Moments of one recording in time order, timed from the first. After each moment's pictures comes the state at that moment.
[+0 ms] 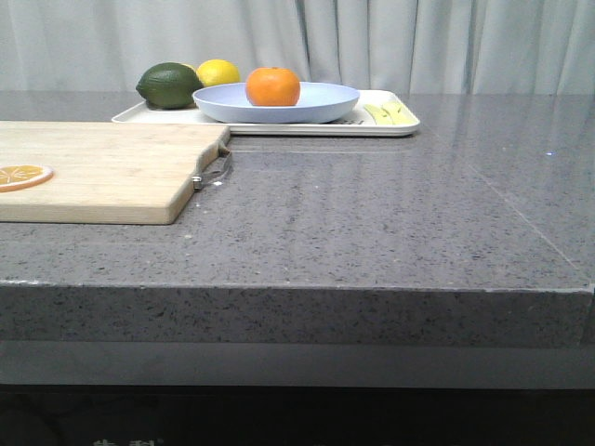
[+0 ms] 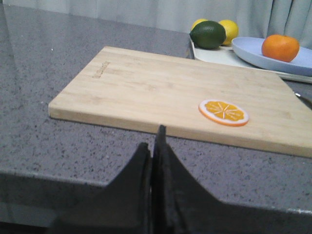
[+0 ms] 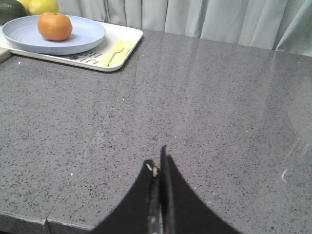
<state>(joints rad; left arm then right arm) -0.03 0.00 -0.02 -0.02 0.24 -0.12 0.10 0.19 -0.37 -0.04 0.47 -0.03</state>
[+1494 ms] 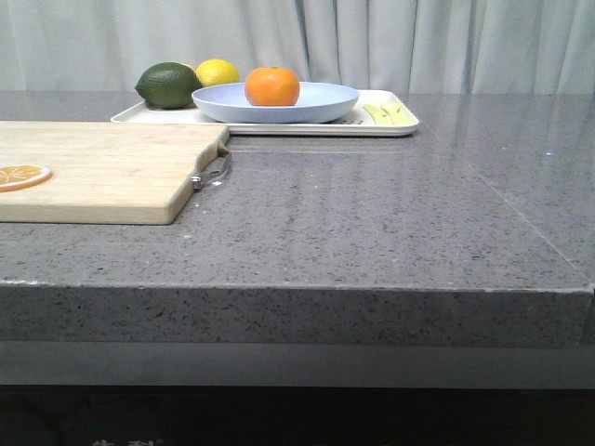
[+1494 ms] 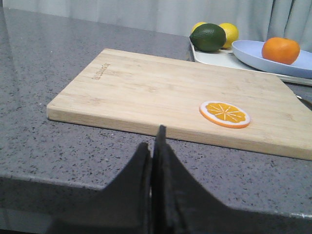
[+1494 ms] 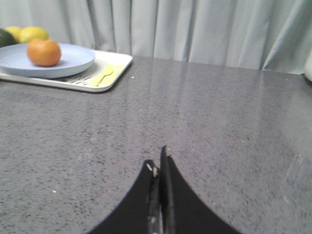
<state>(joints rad) -0.03 0.00 0.00 -0.03 0.19 -0.12 0.01 0.05 -0.09 0.02 0.15 -0.03</state>
